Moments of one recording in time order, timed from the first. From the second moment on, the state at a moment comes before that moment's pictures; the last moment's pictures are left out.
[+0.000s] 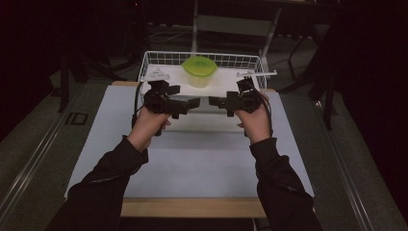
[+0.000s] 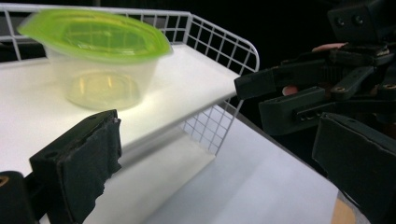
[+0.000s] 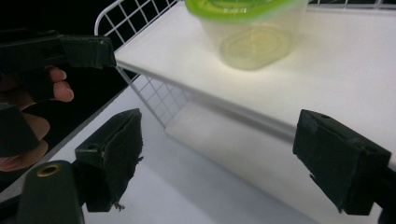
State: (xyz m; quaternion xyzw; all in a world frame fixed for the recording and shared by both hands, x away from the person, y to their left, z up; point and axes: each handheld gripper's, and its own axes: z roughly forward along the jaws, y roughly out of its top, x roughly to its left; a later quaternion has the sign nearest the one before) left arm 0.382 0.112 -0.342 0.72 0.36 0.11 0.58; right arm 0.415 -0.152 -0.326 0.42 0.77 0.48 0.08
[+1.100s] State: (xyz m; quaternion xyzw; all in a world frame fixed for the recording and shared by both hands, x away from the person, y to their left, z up) left arm 0.317 0.122 -0.428 0.77 0.29 0.08 0.56; right arm 0.355 -0.174 -0.423 0.39 0.78 0.49 0.06
